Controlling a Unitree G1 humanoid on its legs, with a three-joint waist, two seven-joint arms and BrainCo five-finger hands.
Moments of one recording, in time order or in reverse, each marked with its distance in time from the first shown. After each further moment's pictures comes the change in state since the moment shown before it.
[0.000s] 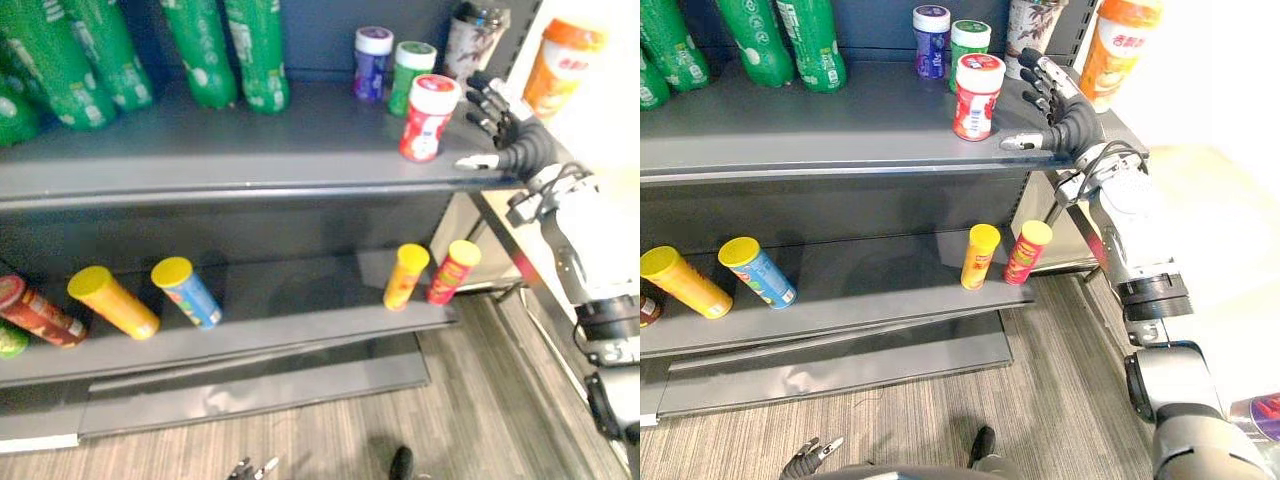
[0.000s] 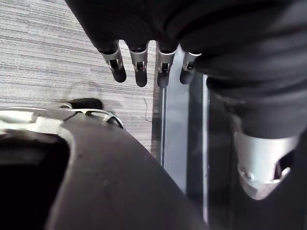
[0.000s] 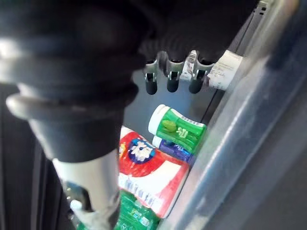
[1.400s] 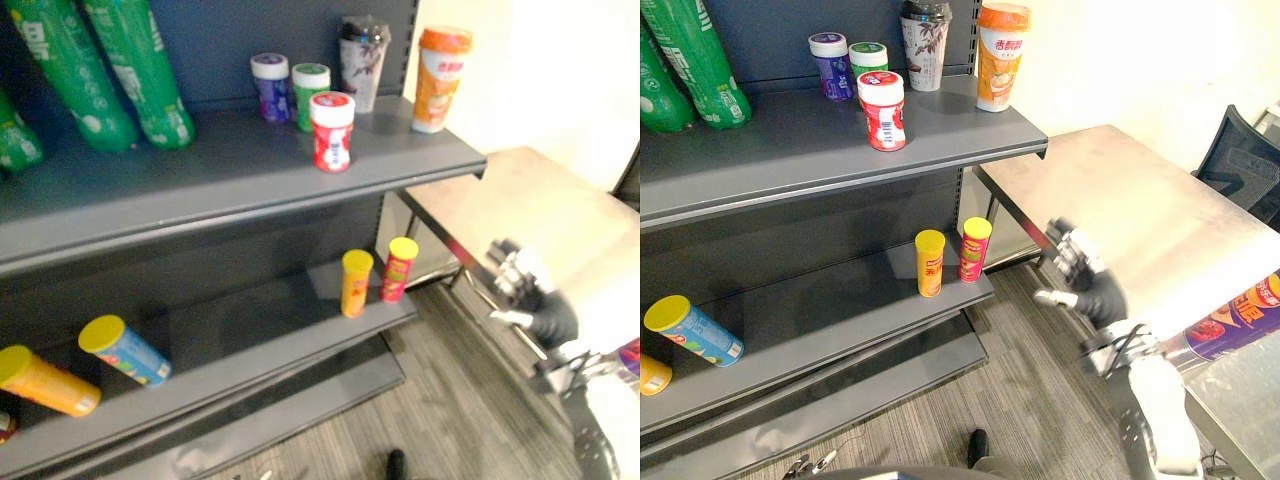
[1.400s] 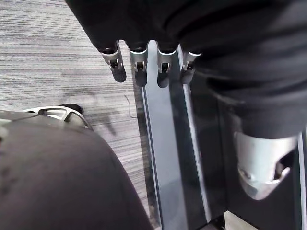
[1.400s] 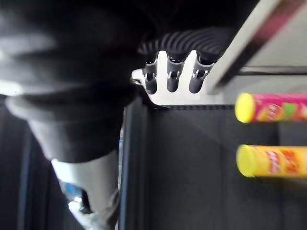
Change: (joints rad) left arm 0.031 -0.039 0.058 0.056 0.016 -0.066 0.045; right arm 1.017 0.319 -0.215 -0.494 0.111 0.089 0.089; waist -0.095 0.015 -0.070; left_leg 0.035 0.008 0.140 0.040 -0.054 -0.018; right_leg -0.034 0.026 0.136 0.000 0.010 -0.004
